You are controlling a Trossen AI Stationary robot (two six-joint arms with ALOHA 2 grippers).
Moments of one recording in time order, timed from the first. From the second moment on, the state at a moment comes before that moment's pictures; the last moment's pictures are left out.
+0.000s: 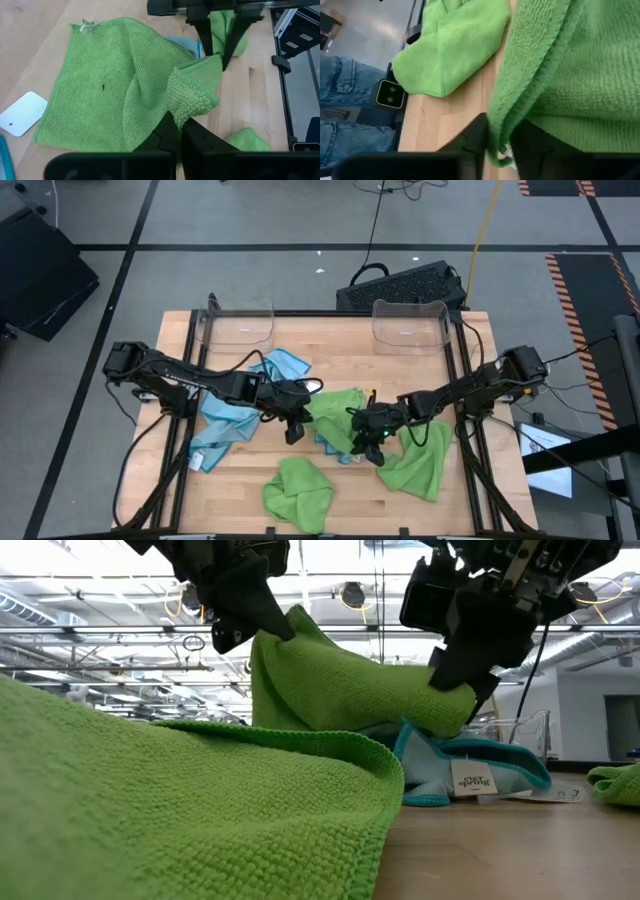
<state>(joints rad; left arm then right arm) -0.14 1.51 1.01 -0.24 0.03 -0.47 0.24 1.57 0.68 0.20 -0.27 0.57</state>
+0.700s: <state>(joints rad) -0.05 1.32 1.01 -0.21 -0.08 -0.37 0.02 1.15 0.80 -0.17 -0.27 0.67</state>
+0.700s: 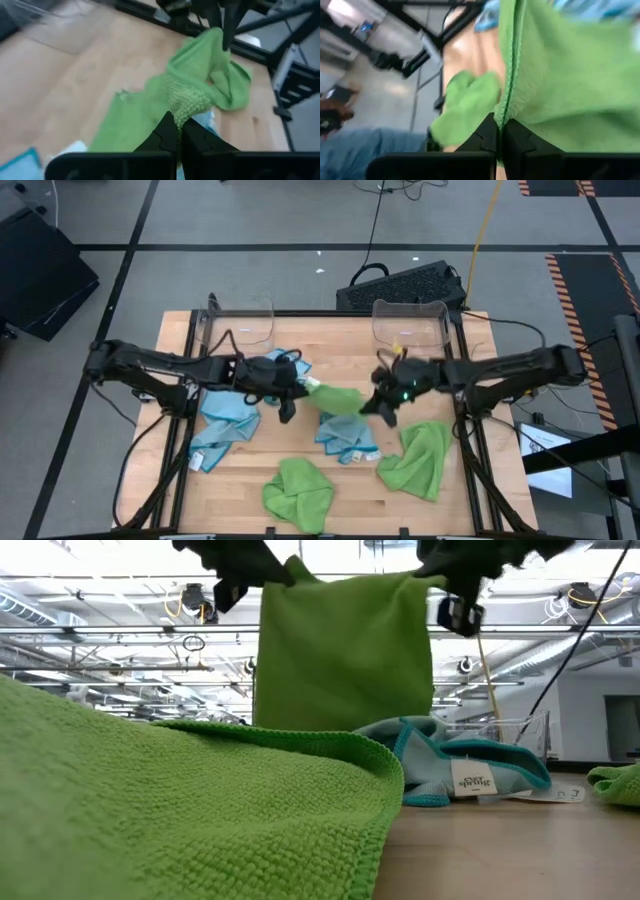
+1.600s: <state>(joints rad) 0.49 1.31 1.02 -0.02 0.06 -0.17 -0.68 1.51 1.43 -0.61 -0.48 0.13</state>
